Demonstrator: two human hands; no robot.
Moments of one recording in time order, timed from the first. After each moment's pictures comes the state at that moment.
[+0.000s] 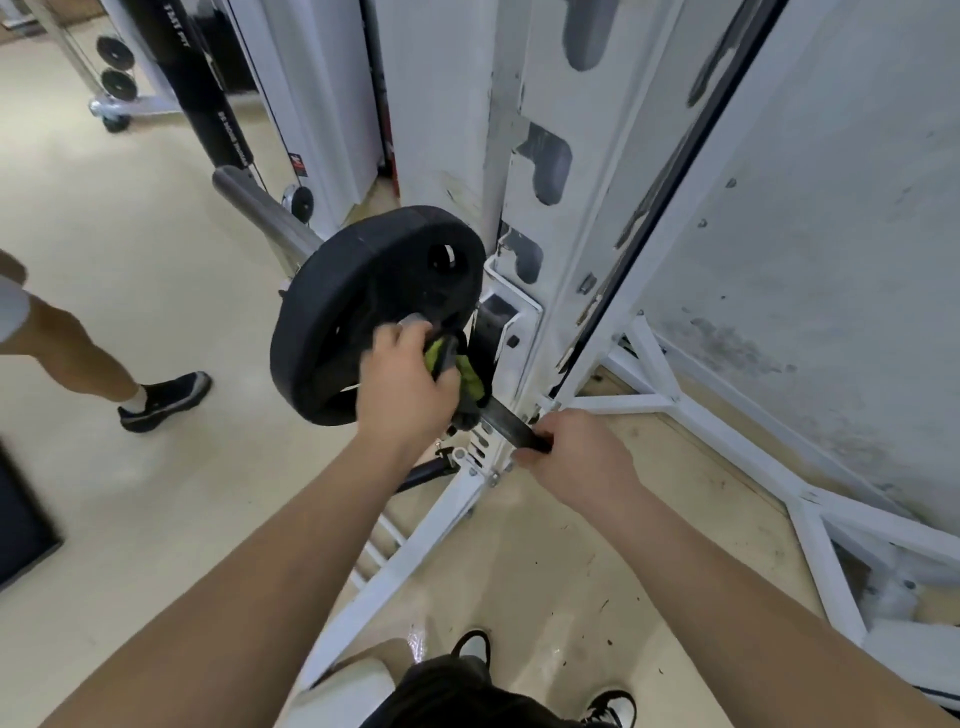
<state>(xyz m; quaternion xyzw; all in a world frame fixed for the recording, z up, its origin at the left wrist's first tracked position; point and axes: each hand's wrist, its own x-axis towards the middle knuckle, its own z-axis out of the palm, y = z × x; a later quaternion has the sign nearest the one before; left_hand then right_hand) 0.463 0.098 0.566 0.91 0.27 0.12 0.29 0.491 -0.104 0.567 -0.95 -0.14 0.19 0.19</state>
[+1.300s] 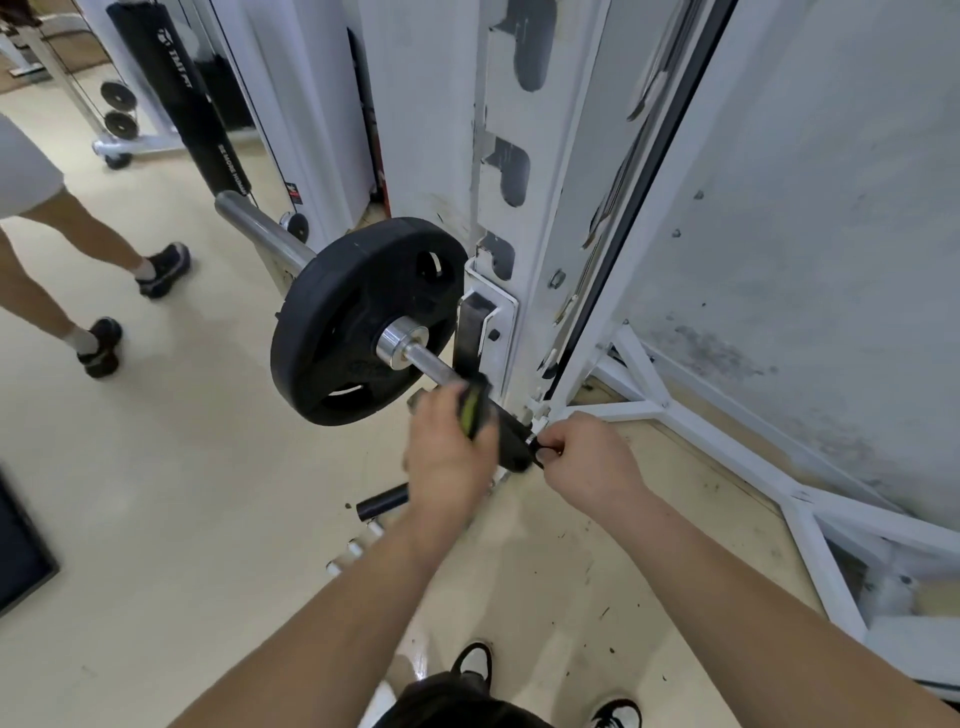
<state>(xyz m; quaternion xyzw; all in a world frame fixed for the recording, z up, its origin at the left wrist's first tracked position) 0.412 0.013 0.547 0.85 0.26 0.15 0.44 0.474 -0.136 0.569 -0.96 -0.14 0.18 0.19</state>
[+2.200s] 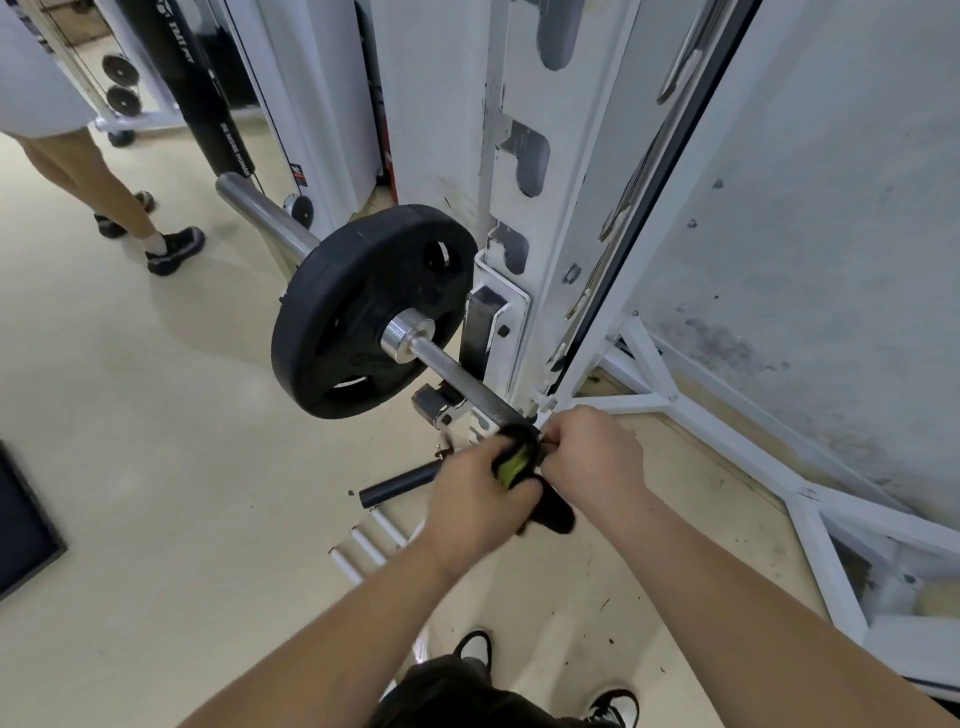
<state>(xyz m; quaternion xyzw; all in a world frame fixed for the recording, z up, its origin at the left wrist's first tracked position) 0.392 -0.001 0.538 0.82 0.23 0.00 0.52 0.478 -0.118 0.572 -0.98 -0.12 0.14 0.10</state>
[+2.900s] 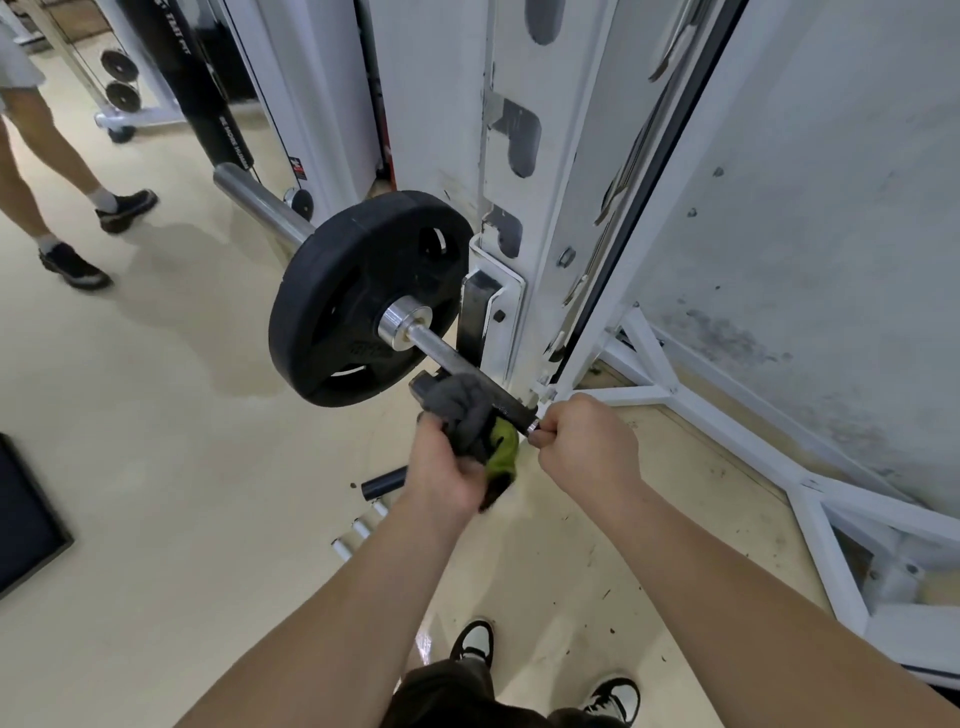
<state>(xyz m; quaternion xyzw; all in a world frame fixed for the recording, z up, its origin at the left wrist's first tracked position) 0.423 0.011 0.509 0.18 0.41 0.01 0.89 0.469 -0.123 0.566 -0.98 -0.12 0.11 0.13</state>
